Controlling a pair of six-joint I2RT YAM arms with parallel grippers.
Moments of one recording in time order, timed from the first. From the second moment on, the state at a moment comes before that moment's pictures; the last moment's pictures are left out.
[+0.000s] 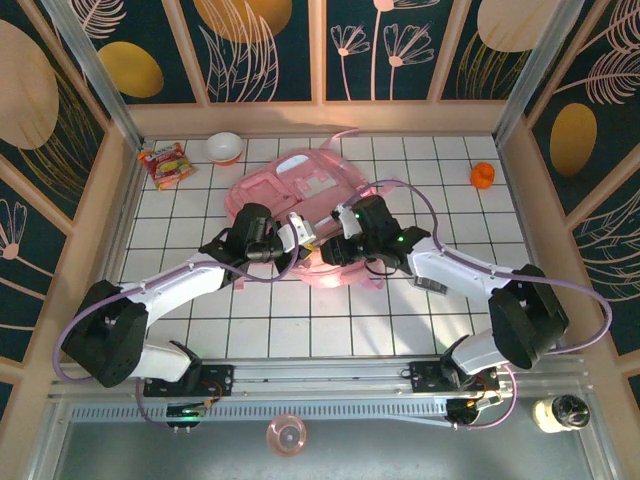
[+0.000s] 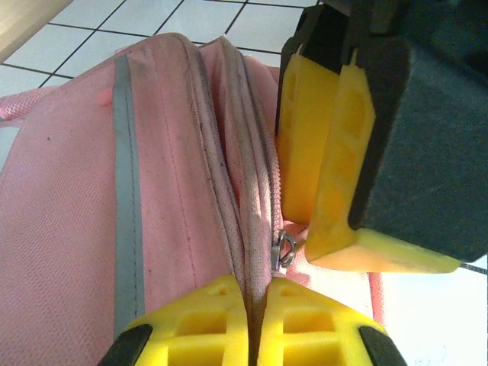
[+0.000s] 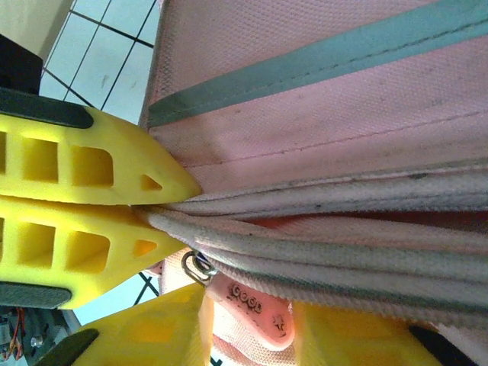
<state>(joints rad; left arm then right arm) -0.61 1.39 0.75 0.04 0.45 0.40 0.71 1.45 0.91 -0.25 -0.38 0.36</state>
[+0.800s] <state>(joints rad) -0.60 1.35 0.77 -0.03 0.43 0.47 0.55 1.35 0.90 -0.37 -0.33 0.35</state>
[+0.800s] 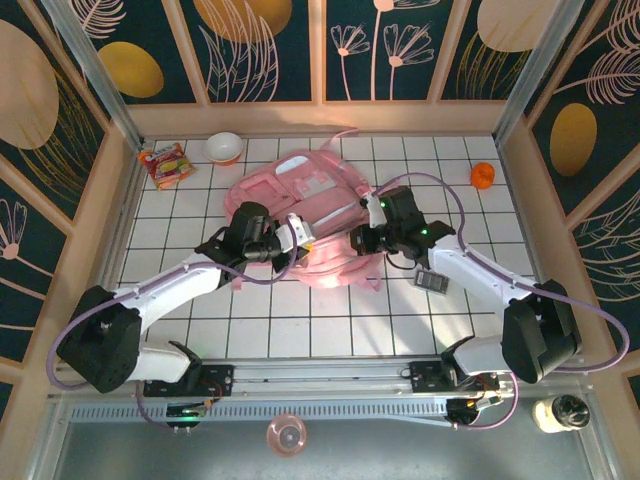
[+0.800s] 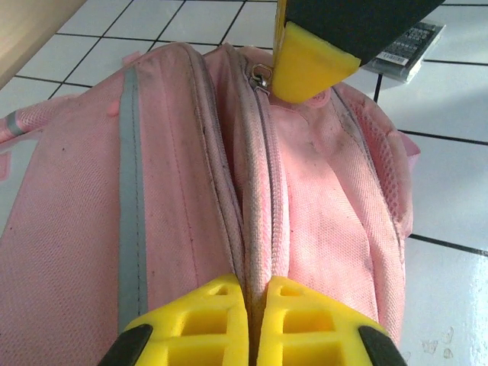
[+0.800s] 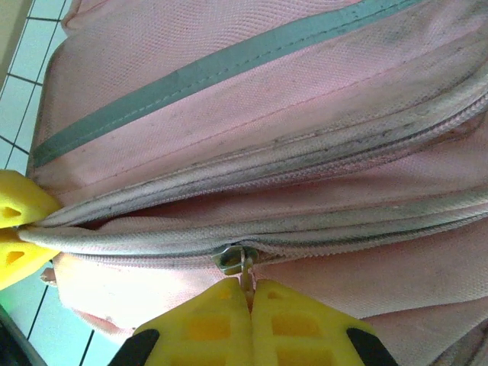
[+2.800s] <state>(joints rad) -0.51 0.93 0.61 -0.26 -0.01 -1.44 1.03 1.72 1.08 -0.15 -0.23 0.72</state>
